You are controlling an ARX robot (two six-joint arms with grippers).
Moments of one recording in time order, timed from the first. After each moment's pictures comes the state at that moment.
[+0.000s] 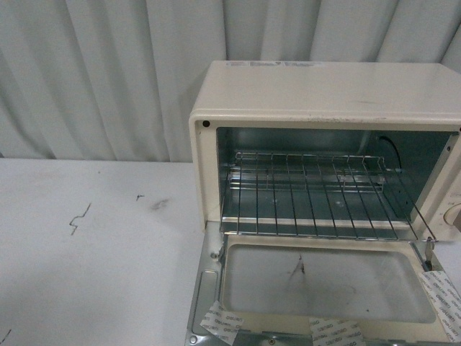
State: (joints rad) left arm 0.00 0.01 0.01 0.00 0.00 -0.02; right arm 0.00 0.00 0.01 0.00 0.00 -0.01
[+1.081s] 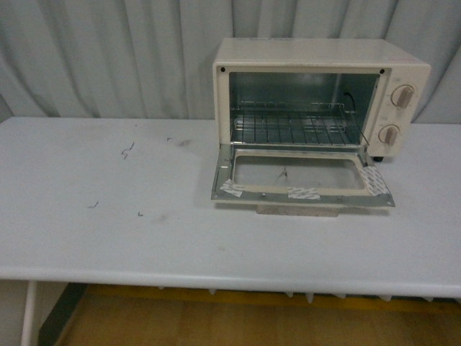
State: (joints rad) left arm 0.00 0.01 0.01 -0.01 0.00 -0.02; right arm 0.00 0.00 0.01 -0.01 0.00 -0.01
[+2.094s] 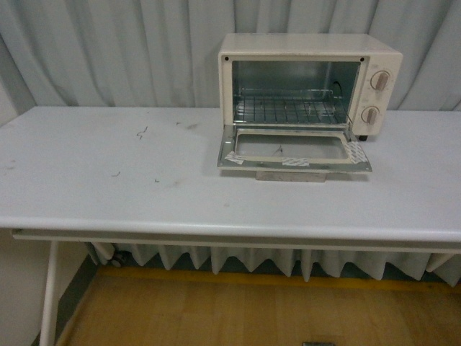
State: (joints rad) left arm 0.00 0.01 0.01 0.00 0.00 -0.02; right arm 0.00 0.00 0.01 0.00 0.00 -0.01
